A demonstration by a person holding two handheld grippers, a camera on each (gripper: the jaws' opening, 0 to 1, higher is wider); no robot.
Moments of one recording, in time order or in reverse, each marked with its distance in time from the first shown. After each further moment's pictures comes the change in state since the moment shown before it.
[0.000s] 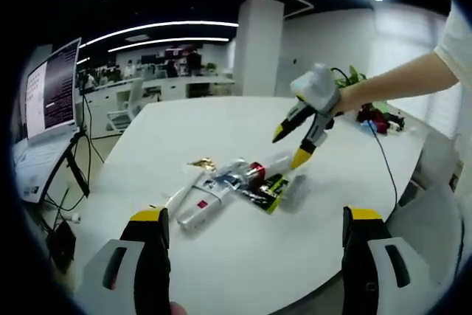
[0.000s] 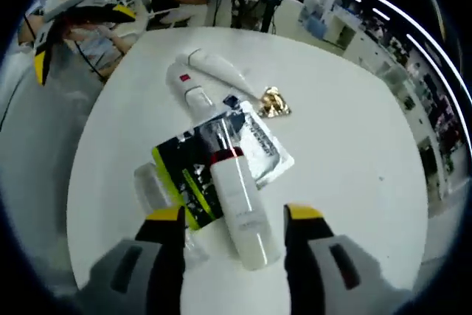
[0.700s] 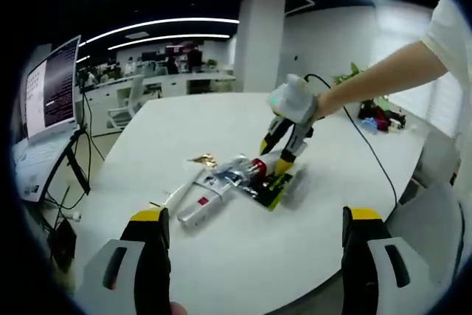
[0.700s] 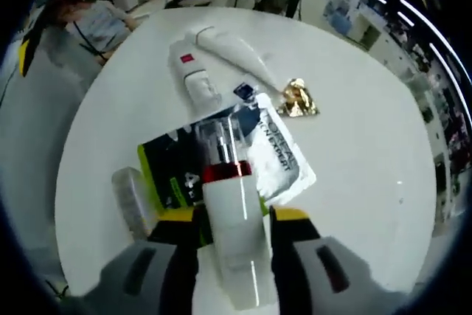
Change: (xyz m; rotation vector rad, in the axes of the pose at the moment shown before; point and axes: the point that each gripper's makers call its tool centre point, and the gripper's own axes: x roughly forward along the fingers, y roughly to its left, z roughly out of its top) left arm 0.001 -0.002 -0.002 0.004 0.020 0.005; right arm 0.045 -0.002 0.002 -0.072 0.065 0.088
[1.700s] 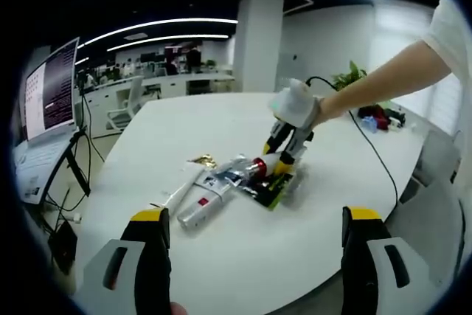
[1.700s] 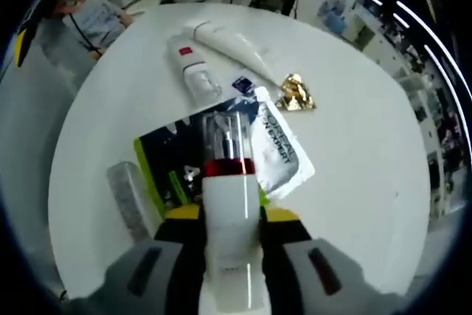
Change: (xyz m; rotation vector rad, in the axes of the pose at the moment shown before) left arm -0.001 -0.003 0.003 0.007 -0.003 -0.003; right arm -0.005 0.005 -0.011 0.030 -0.002 -0.076
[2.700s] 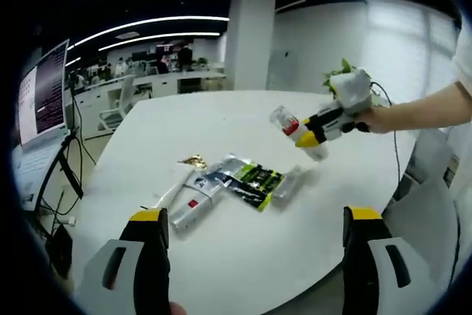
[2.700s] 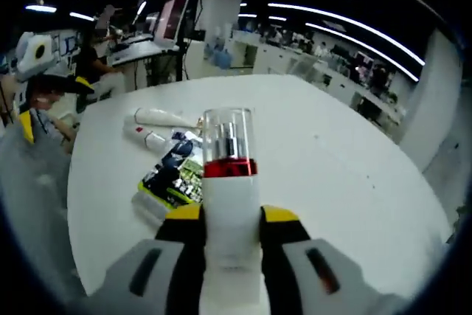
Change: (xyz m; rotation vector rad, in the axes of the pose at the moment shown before) left arm 0.004 -0.007 0.003 -0.027 0.005 -0.061; right arm -0.125 0.012 -0.030 0.554 -0.396 -0.470
